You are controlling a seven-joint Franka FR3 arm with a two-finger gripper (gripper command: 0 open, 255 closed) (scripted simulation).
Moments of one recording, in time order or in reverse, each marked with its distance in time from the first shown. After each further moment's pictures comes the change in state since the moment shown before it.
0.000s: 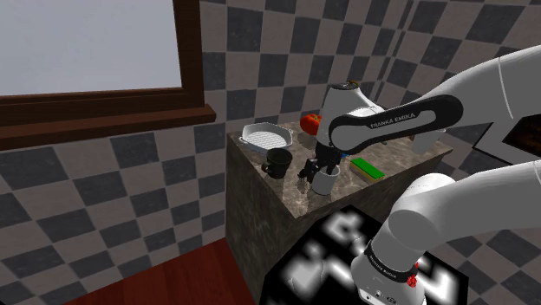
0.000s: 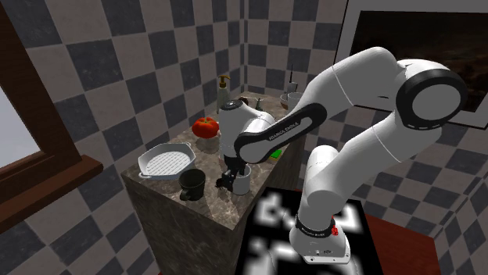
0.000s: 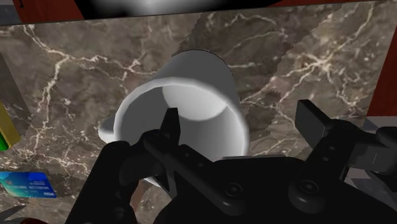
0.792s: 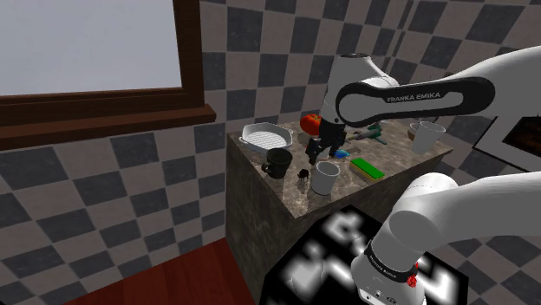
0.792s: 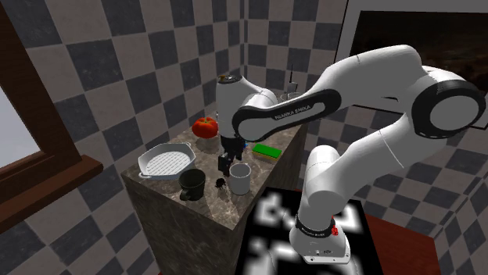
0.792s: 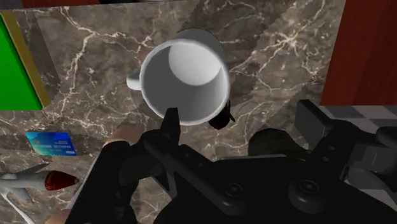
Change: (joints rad) arm 0.024 -0.111 0.015 0.142 0.027 -0.223 -0.020
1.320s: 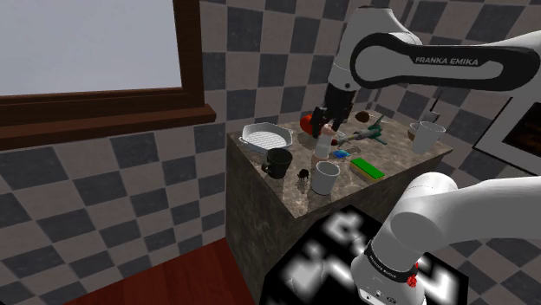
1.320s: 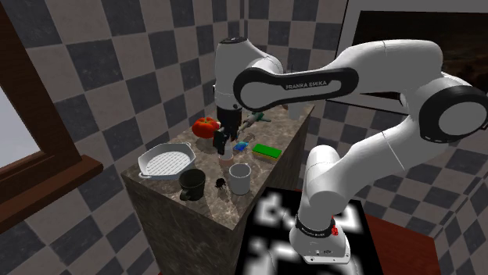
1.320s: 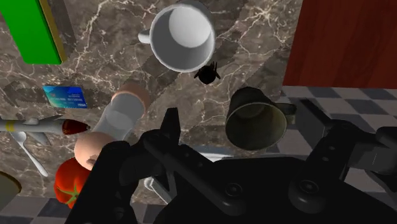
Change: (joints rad) arm 0.032 -0.058 0.012 0.207 0.020 -0.186 -0.040
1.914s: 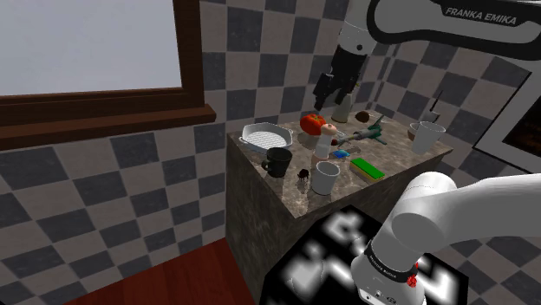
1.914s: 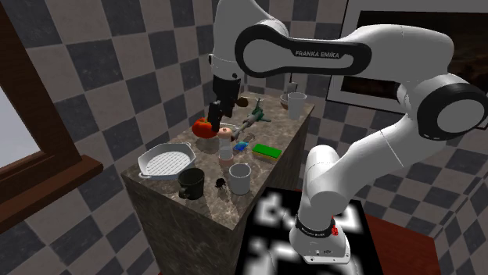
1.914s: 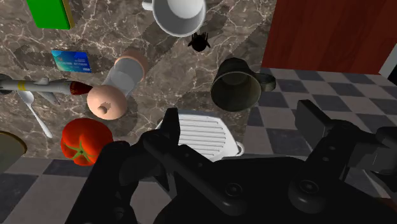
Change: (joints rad) arm 0.024 0.022 0.012 0.226 0.015 -0.136 -0.031
